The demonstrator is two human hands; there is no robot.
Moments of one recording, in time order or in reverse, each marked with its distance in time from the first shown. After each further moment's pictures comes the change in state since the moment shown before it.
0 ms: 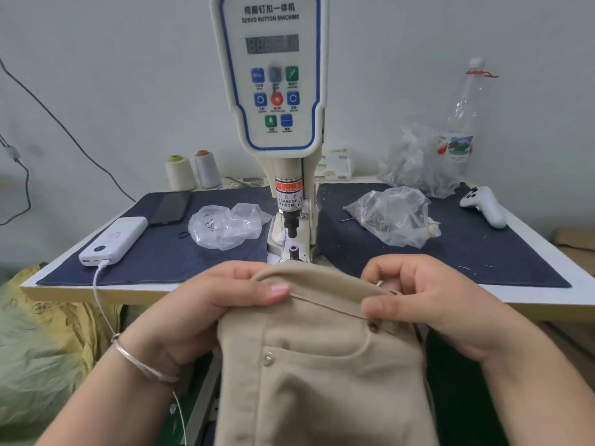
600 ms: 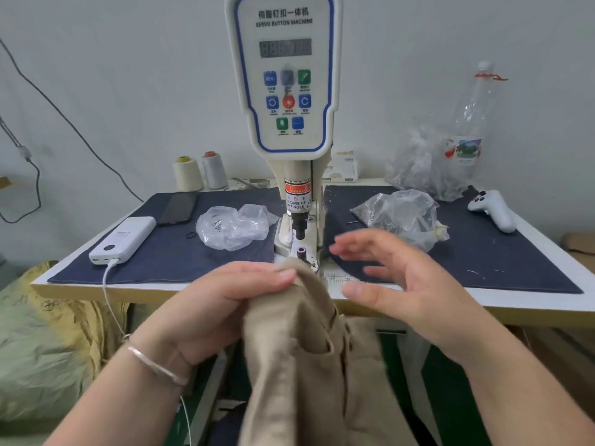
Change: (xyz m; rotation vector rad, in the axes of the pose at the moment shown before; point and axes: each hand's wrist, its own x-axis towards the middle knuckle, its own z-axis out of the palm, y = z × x) left_hand 0.000 0.000 0.002 -0.030 0.044 0.057; right_hand 0.014 -0.004 0.021 -0.358 0.258 -0.254
